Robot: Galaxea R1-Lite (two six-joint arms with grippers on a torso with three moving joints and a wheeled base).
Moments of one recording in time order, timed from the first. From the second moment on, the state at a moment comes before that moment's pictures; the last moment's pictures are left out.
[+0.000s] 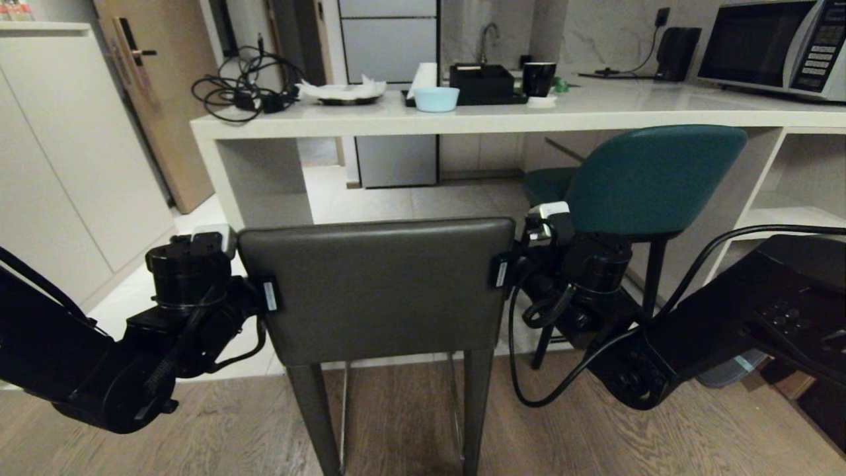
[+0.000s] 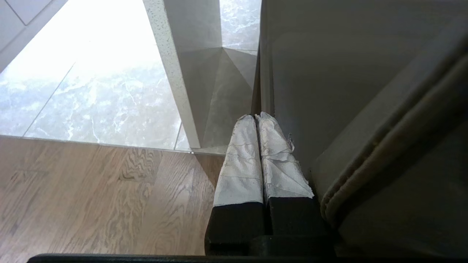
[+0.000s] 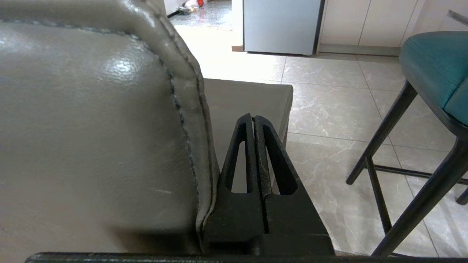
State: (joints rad) left arm -0.29 1.88 -0.65 -0.98 0.34 -0.12; right arm 0.56 2.16 -0.96 -1.27 -0.14 0.00
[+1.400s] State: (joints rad) left arm -0.29 1.90 -0.54 -1.19 0.29 -0.11; right arm 0.58 2.21 -0.97 -1.28 -0.17 0.00
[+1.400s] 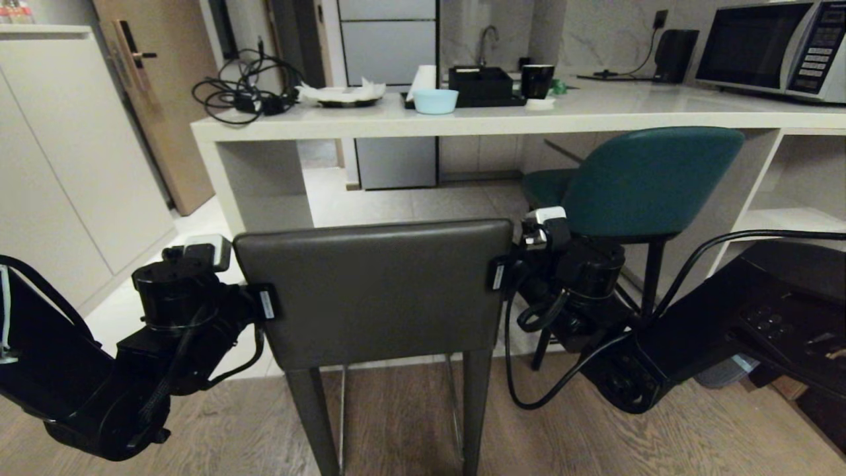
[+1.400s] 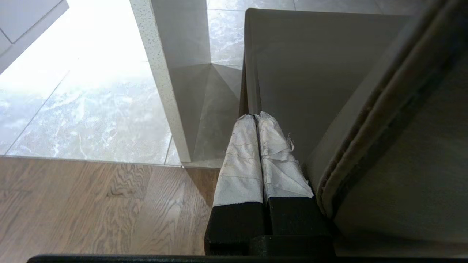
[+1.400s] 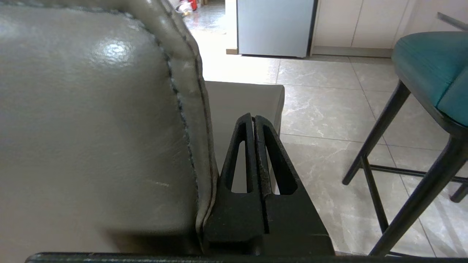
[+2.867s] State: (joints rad) left arm -0.29 1.90 -0.55 -1.19 0.27 -0.09; right arm 0.58 2.22 -0.99 -1.27 -0.17 0.00
